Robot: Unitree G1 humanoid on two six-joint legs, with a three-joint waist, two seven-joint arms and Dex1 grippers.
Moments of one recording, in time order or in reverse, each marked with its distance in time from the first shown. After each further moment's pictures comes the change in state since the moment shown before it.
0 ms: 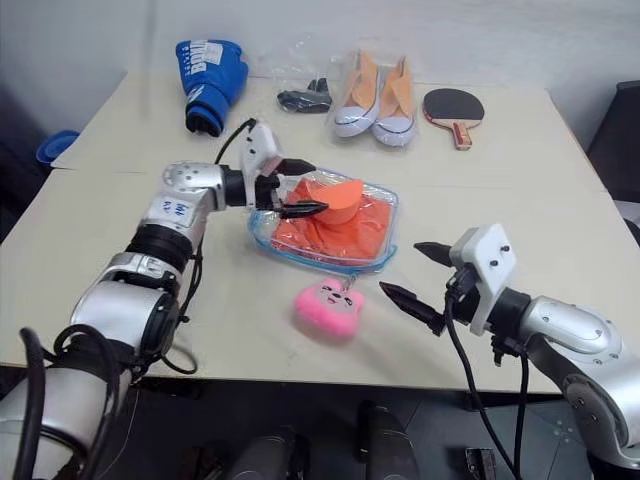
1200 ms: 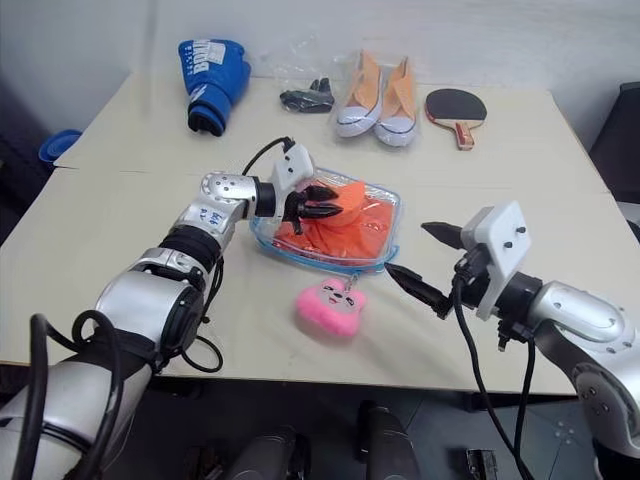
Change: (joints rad) left arm -0.051 -0.076 0.023 0.143 0.163 -0.088 0.078; right arm -0.066 -0.021 -0.025 0.015 0.038 -0.003 -0.024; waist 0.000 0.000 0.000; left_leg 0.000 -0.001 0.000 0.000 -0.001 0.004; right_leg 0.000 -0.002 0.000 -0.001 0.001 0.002
